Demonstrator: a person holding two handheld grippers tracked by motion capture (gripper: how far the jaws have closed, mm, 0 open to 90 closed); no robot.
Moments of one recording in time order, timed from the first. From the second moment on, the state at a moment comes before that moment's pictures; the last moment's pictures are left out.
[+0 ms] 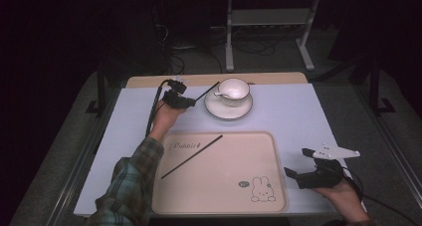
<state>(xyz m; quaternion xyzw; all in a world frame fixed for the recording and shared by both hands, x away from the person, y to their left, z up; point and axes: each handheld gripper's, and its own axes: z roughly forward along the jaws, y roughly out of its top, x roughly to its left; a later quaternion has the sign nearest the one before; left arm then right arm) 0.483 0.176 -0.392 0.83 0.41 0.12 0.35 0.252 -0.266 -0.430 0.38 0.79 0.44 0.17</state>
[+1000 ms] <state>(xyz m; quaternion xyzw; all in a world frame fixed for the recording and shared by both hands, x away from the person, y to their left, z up) 0.332 0.210 -0.411 0.85 0.37 0.07 0.38 0.252 -0.264 -0.430 0.38 0.80 0.43 0.18</state>
